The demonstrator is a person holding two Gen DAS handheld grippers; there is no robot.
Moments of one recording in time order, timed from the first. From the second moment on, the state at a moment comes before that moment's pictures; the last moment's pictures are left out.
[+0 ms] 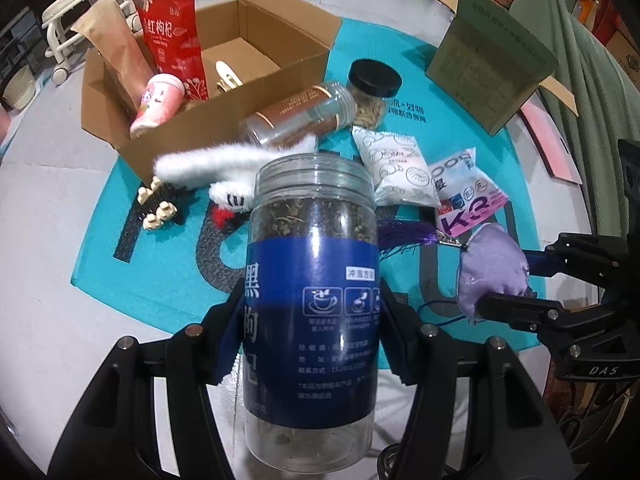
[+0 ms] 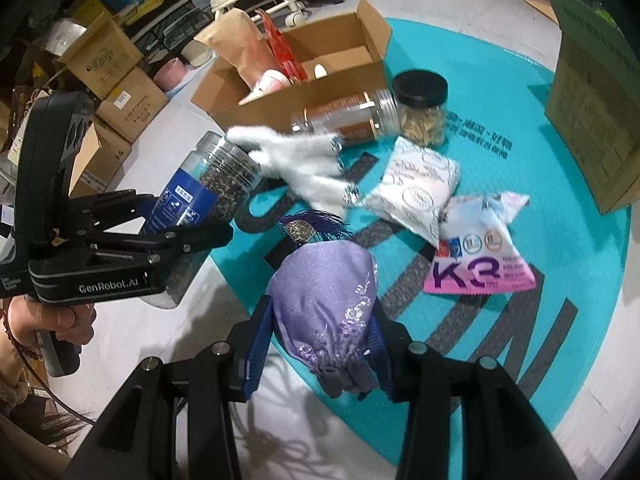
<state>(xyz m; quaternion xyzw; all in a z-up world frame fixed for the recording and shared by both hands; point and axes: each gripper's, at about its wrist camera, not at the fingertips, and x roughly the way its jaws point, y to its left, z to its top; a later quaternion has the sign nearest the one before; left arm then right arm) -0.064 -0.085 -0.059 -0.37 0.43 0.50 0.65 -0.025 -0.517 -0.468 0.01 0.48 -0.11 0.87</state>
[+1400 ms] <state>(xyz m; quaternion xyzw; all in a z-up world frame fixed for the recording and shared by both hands) -0.075 0.068 0.026 -0.25 0.38 0.55 0.70 0.159 -0.538 -0.346 -0.06 0.35 -0.02 0.93</state>
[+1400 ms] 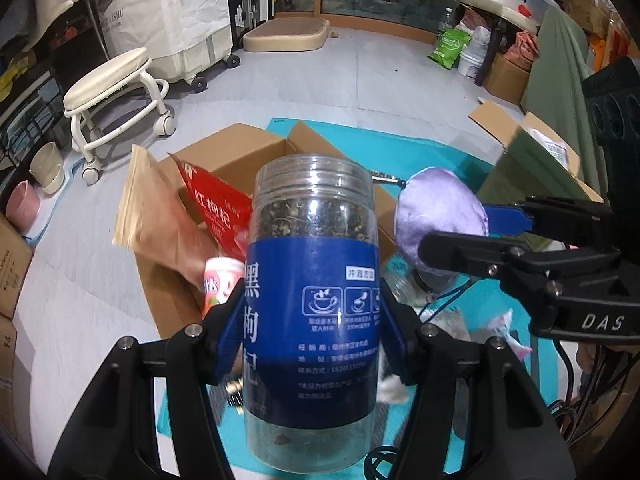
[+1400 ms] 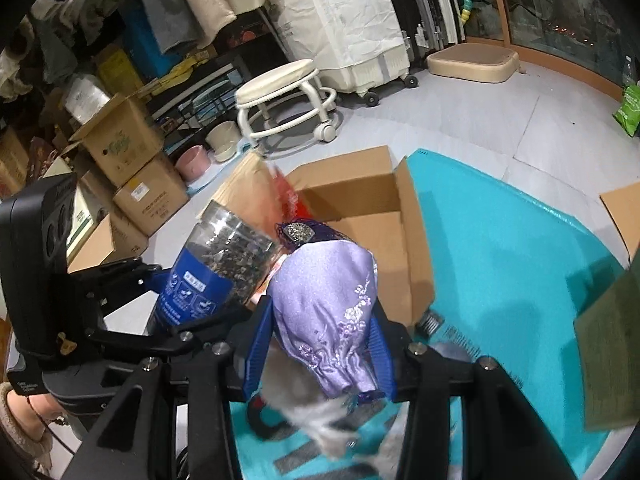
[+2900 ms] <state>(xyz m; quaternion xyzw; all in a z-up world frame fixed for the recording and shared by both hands) -0.076 0.211 -0.032 -0.19 0.43 0.57 0.67 0.321 -0.588 -0.369 -0.09 0.38 0.00 0.92</state>
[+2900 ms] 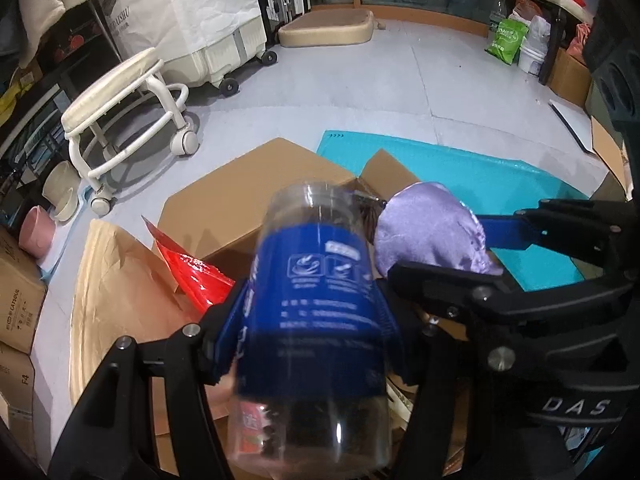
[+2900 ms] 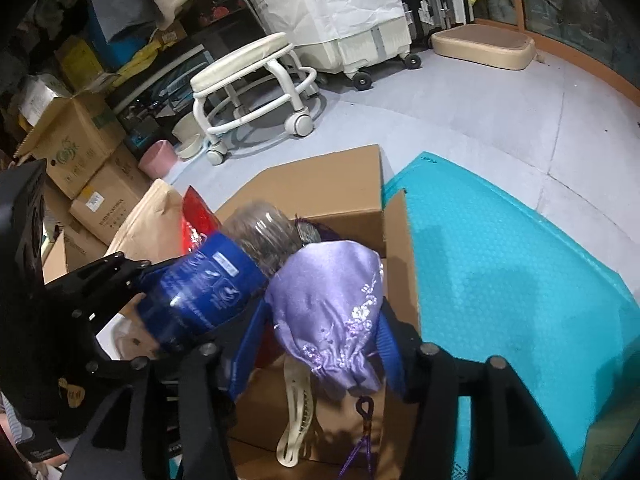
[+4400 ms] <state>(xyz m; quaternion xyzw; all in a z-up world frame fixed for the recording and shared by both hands) -0.061 0.100 0.035 -0.13 0.44 0.57 0.68 0.218 -0.555 -0.325 -0.13 0.36 0.02 0.92</state>
